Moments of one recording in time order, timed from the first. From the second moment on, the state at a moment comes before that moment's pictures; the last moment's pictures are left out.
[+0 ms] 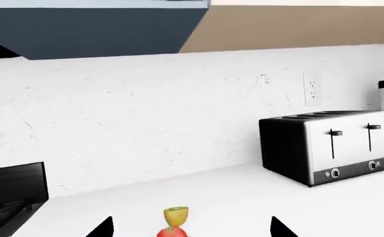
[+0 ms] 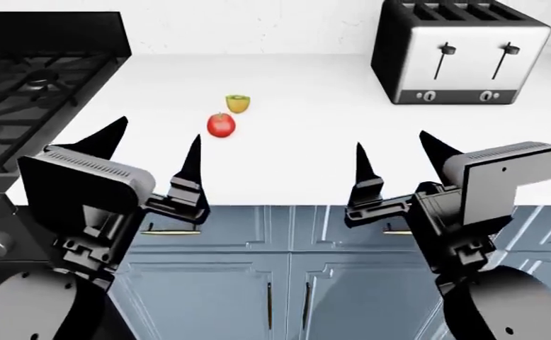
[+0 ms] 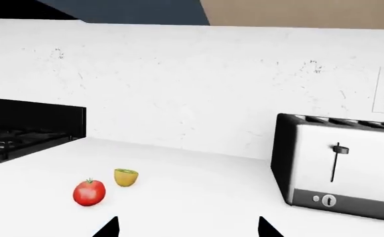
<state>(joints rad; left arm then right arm) -0.39 -0.29 0.00 0.69 -0.36 -0.74 0.04 0.40 0.25 0.03 -0.71 0.33 0.88 -0.03</state>
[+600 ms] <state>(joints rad) -0.55 -0.38 -0.02 0.77 -0.46 -0.92 0.06 0.73 0.34 0.14 -0.82 0.60 1.29 -0.14</state>
